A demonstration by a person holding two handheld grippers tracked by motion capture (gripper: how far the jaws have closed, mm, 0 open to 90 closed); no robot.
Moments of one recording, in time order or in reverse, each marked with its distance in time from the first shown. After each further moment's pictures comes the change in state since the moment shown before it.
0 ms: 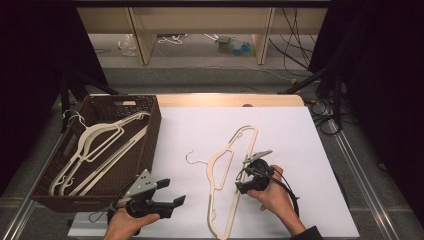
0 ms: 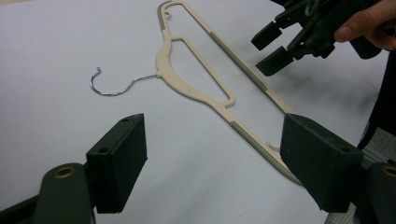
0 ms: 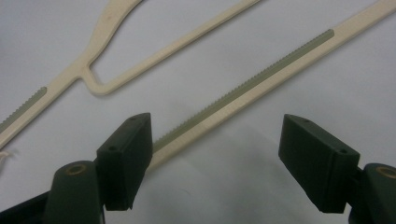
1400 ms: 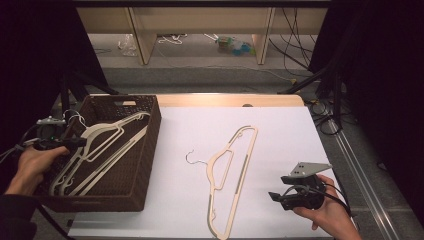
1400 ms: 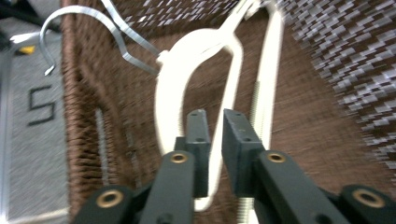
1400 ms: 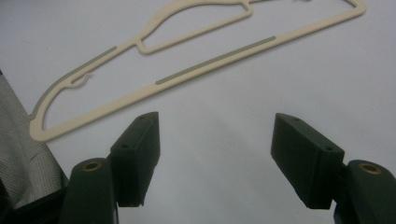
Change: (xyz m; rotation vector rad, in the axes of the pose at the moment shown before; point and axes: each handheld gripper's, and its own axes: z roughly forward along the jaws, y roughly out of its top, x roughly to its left) left arm 0.238 0.041 -0.131 0.190 0.457 -0.223; right arm -0.033 -0.063 -0.105 -0.170 0.096 -0.106
